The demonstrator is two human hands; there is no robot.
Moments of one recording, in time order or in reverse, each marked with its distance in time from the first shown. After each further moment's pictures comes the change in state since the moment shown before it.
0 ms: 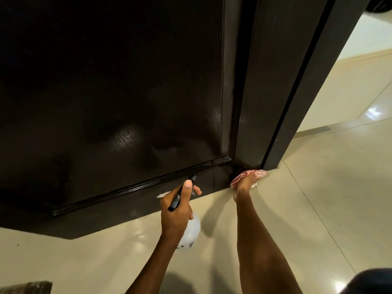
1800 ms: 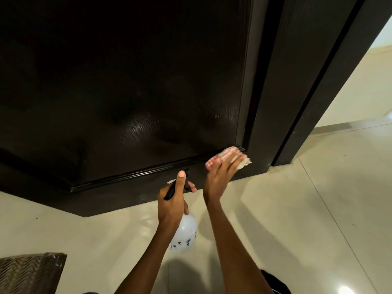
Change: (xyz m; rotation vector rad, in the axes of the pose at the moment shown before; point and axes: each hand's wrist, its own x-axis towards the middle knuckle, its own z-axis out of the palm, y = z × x) left_hand -0.006 -0.014 -0.032 0.021 0.124 -0.173; right_hand 0.119 0.170 0.085 -0.377 0.083 -0.840
